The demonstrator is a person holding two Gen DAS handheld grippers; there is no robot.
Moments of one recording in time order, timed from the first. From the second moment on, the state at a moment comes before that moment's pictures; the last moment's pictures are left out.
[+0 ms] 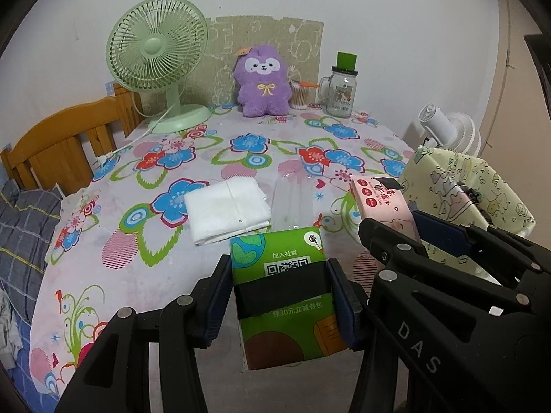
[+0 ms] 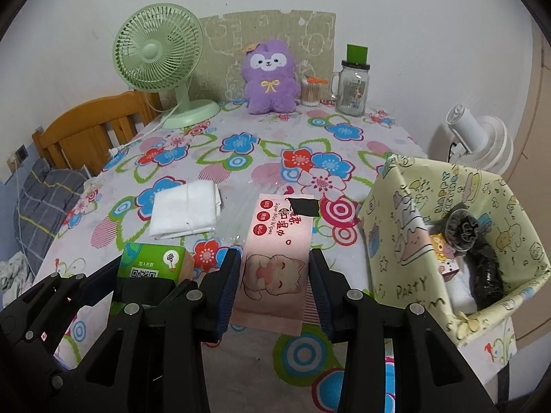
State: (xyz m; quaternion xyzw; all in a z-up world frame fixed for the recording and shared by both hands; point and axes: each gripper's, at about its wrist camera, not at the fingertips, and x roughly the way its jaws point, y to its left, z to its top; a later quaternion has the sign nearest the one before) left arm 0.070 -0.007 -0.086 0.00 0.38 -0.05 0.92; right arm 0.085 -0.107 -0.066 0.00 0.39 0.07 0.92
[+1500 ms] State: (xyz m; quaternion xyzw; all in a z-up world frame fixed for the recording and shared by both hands) left arm 0.035 -0.035 -0.019 0.02 0.31 -0.06 0.95; right arm 0.049 -0.140 0.007 0.02 0.33 0.06 0.94
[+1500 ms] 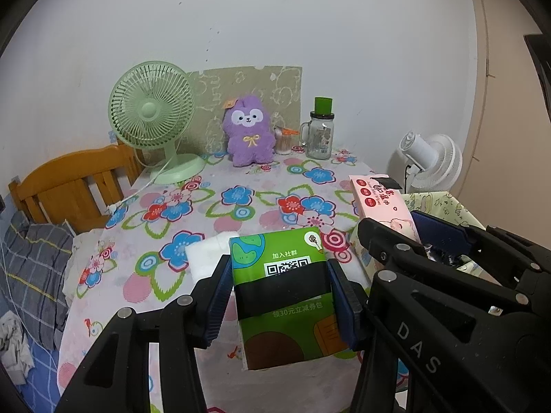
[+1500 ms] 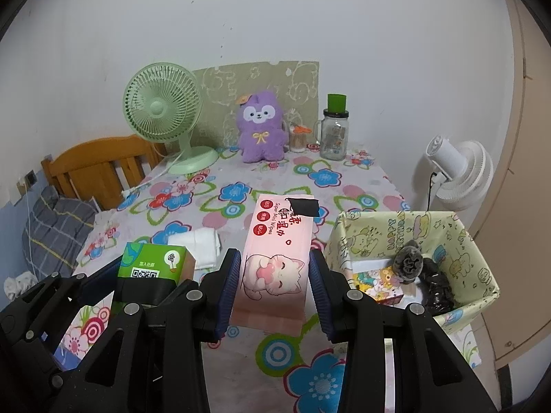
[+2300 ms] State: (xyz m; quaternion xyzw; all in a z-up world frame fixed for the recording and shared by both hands) left arm 0.052 -0.089 0.001 0.06 0.31 -0.09 0.95; right arm 0.060 -0.192 0.020 0.04 0.32 0.04 0.95
